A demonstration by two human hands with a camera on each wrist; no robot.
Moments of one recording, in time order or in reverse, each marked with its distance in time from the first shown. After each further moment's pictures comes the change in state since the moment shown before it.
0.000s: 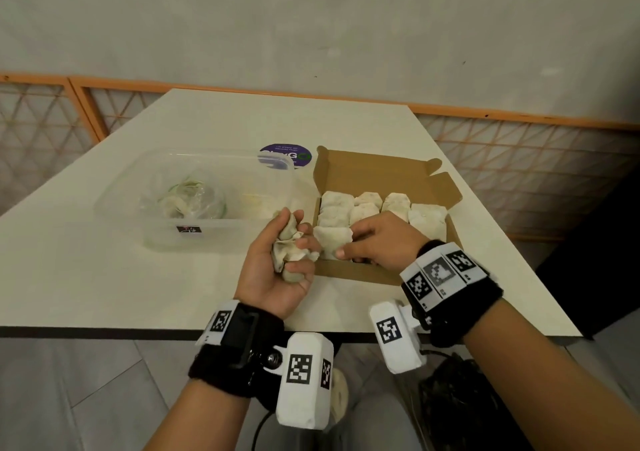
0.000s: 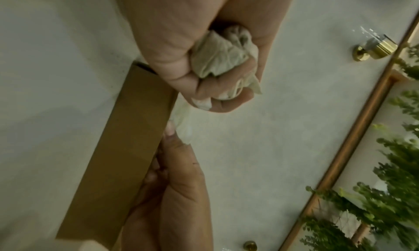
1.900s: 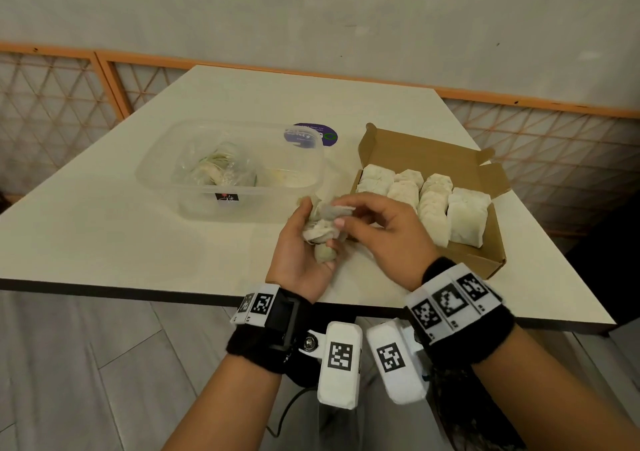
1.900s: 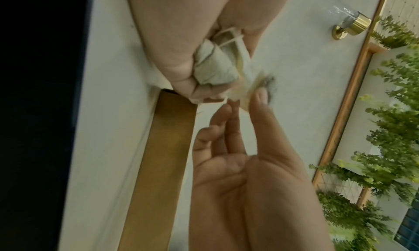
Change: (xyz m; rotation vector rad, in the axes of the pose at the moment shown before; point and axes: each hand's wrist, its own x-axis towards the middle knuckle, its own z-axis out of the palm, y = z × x) left_hand -0.008 -0.006 -0.010 0.153 0.153 0.141; right_hand -0.027 -0.021 0.059 0.305 0.209 -0.380
